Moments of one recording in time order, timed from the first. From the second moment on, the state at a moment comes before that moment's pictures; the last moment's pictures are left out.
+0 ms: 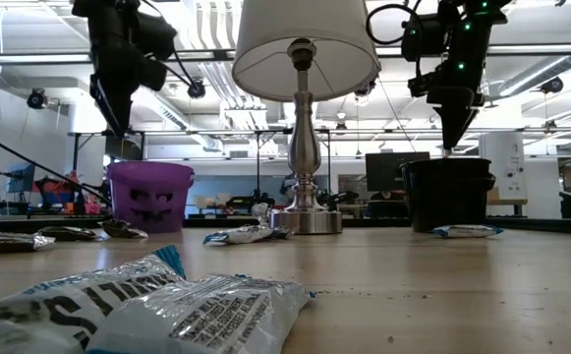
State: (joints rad) left arm 0.74 1.25 1.17 -1.29 0.10 0.12; right arm -0.65 1.28 1.09 -1.06 0.21 -0.06
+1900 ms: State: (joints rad) left arm 0.26 1.28 0.92 -1.02 0.13 0.29; right arm -0.65 1.28 1.09 -1.07 0.05 0.24
